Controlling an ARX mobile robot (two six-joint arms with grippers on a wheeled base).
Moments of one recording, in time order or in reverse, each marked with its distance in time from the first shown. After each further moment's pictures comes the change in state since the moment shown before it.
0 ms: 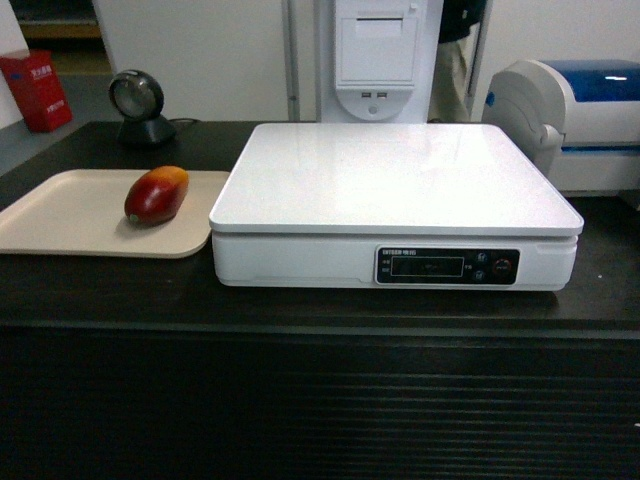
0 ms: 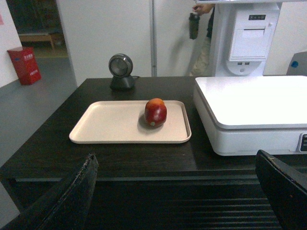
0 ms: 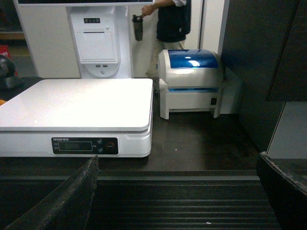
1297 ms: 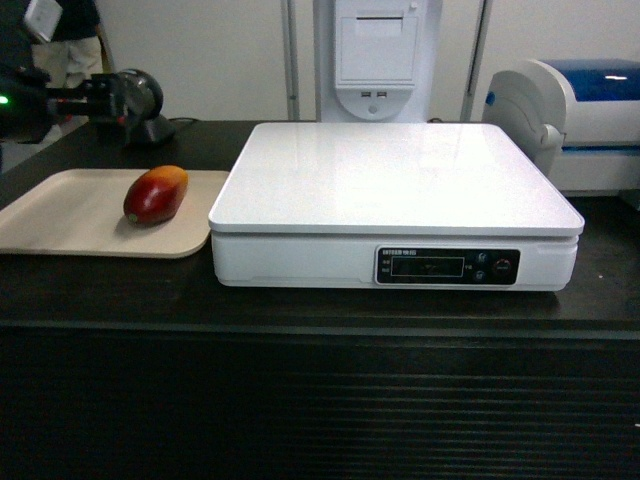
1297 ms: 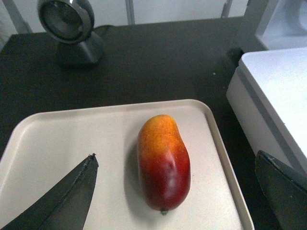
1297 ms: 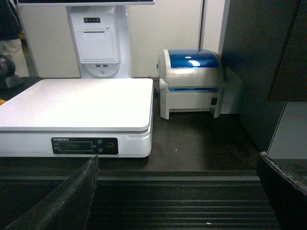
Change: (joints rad) left arm 0.064 2.010 1.248 0.389 0.173 0.079; right arm 0.000 0.000 0.000 0.000 0.000 0.000
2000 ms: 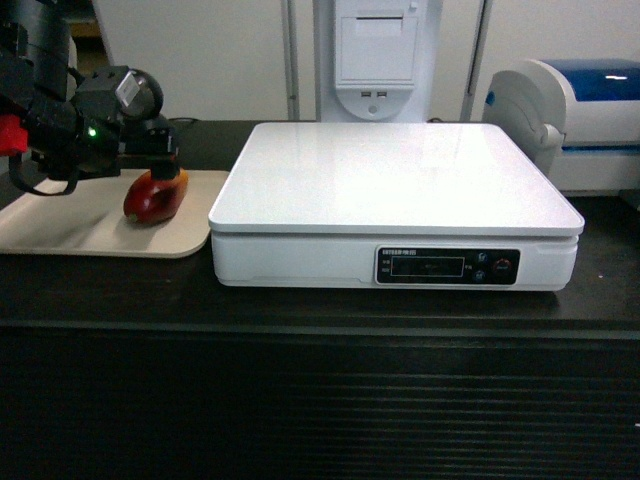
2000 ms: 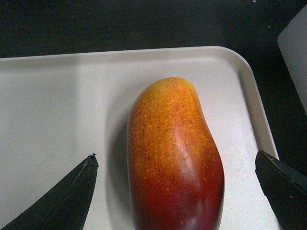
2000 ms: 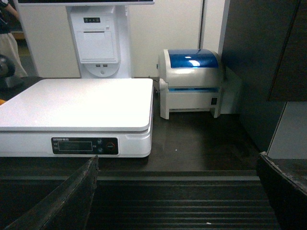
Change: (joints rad) left arm -0.019 0.388 0.584 -0.521 -0.030 0.001; right arm 0.000 0.000 0.000 0.000 0.000 0.000
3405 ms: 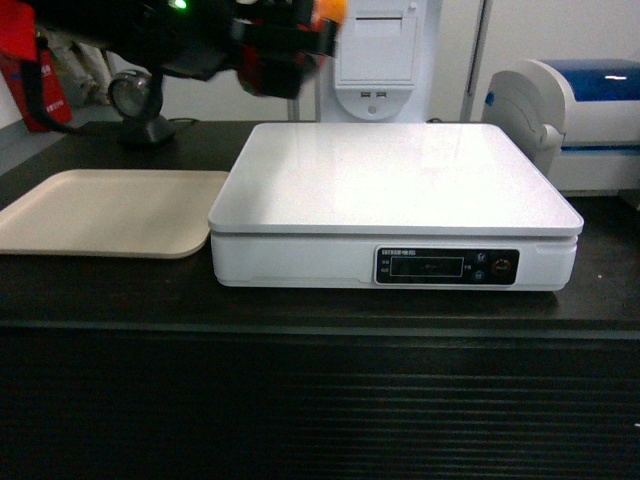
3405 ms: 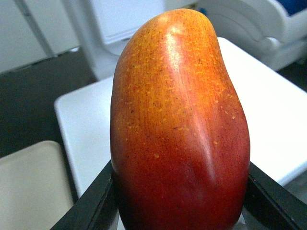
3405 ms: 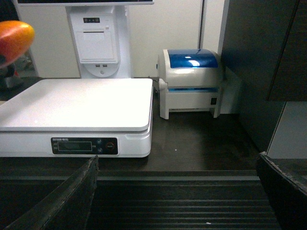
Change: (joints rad) left arm -0.386 -0.631 -0.653 0.359 -0.043 0.030; right arm 0.000 0.000 0.000 0.000 0.000 0.000
